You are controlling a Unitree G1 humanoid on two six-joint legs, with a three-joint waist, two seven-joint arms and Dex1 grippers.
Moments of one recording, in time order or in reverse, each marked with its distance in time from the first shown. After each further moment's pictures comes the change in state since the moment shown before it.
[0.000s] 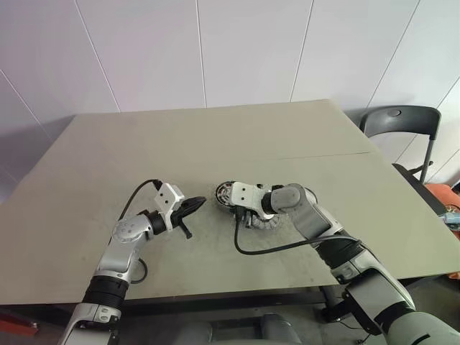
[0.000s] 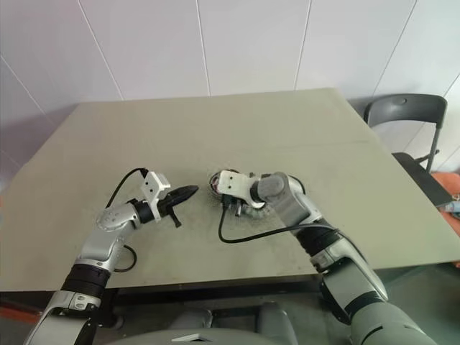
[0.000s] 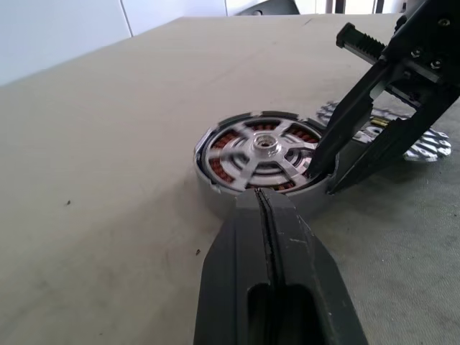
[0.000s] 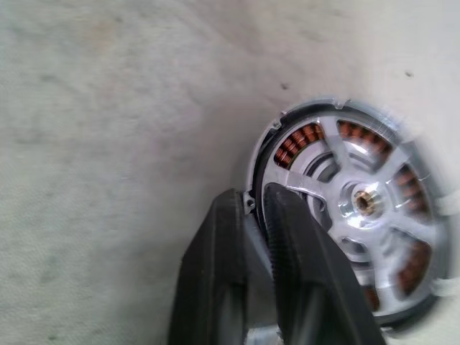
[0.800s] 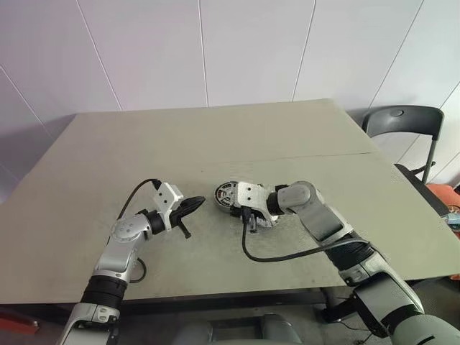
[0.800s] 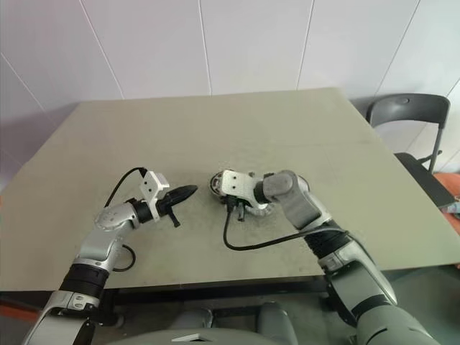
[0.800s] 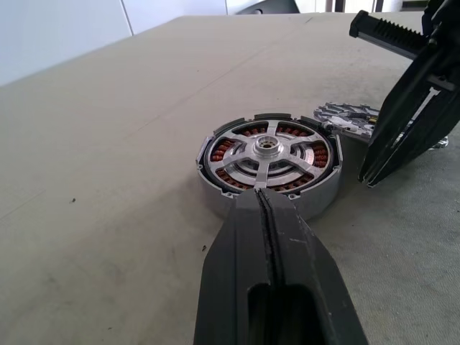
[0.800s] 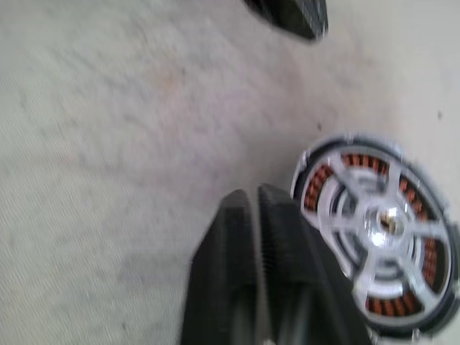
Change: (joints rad) left arm -0.001 0.009 0.002 -0.012 -0.009 0.005 -0.008; right arm 0.021 -0.046 -0.040 -0.118 0.124 0.002 0.124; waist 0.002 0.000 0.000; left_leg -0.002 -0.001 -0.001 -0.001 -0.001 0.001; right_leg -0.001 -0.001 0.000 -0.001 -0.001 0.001
